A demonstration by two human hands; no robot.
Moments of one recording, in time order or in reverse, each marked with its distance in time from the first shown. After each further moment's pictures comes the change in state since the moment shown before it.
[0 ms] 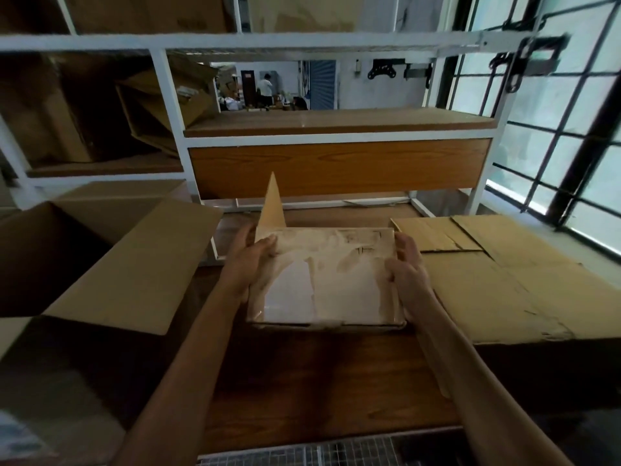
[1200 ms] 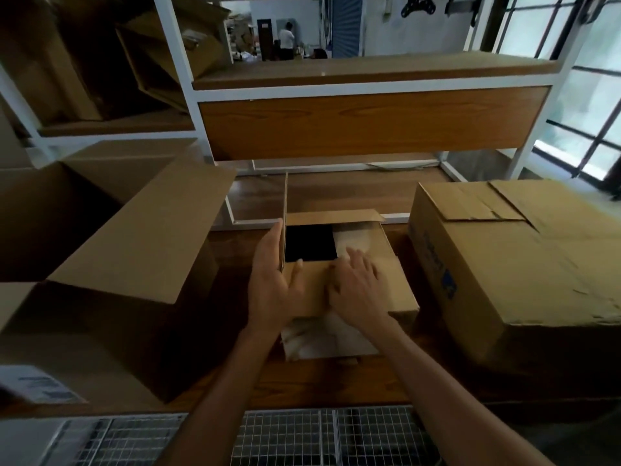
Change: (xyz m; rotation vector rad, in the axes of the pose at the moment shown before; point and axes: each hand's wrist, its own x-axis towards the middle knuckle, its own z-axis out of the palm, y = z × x) left_hand -0.048 -0.086 0.007 0.689 0.244 0.566; right_hand -0.021 0.085 0.090 -1.040 -0.247 -0.326
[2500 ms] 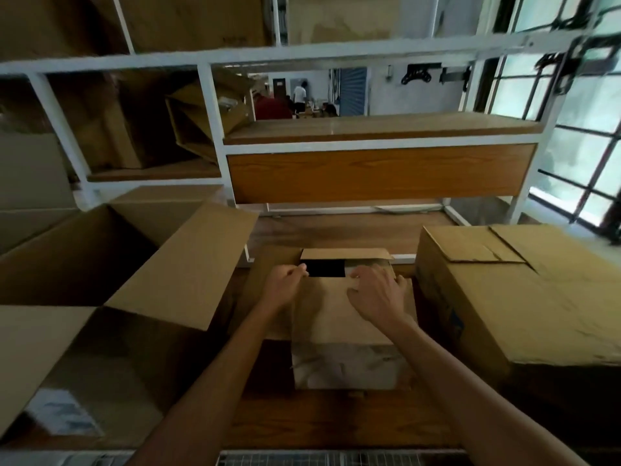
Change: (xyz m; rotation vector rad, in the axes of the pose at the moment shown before) left_hand 0.067 -0.012 -0.010 -0.191 -0.373 -0.487; right_hand 0.029 -0.020 -0.059 -0.012 0.020 0.159
